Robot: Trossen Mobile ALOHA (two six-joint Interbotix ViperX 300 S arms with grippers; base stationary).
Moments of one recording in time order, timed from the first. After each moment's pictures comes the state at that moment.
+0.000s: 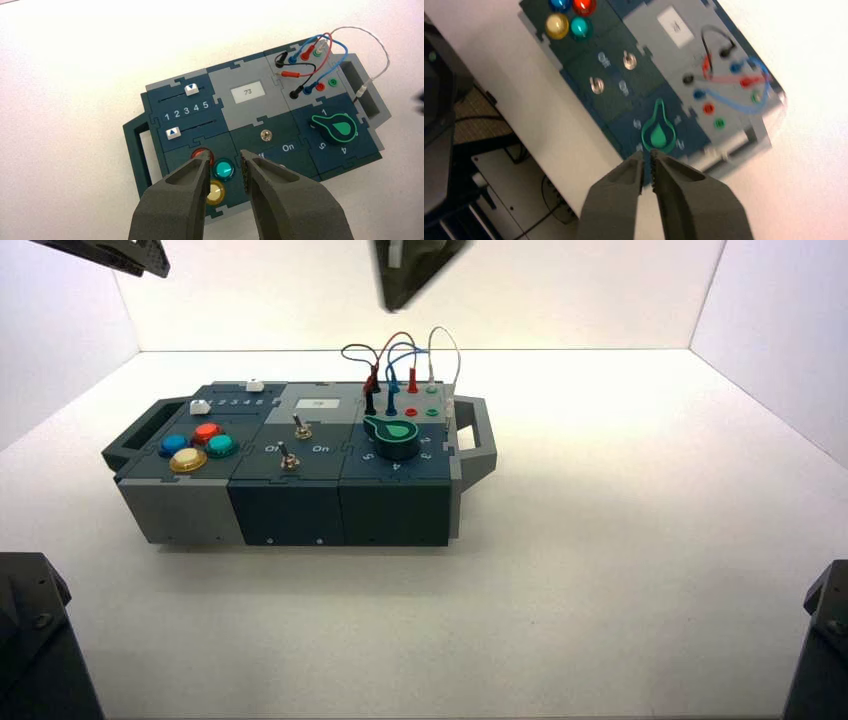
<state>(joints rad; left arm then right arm) -0.22 -0.81 1.03 -0.13 0.68 0.17 0.86 -0.11 0.44 0.12 0.88 -0.08</state>
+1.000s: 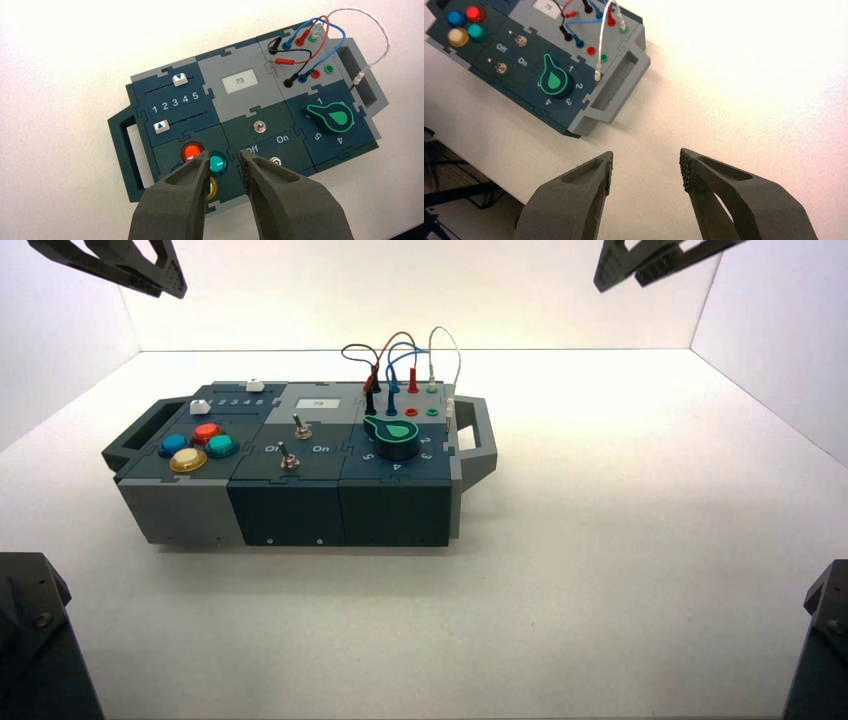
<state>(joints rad) -0.26 -0.75 1.03 -0.14 0.68 0.17 0.50 -0.67 0.91 0.11 0.75 -0.08</state>
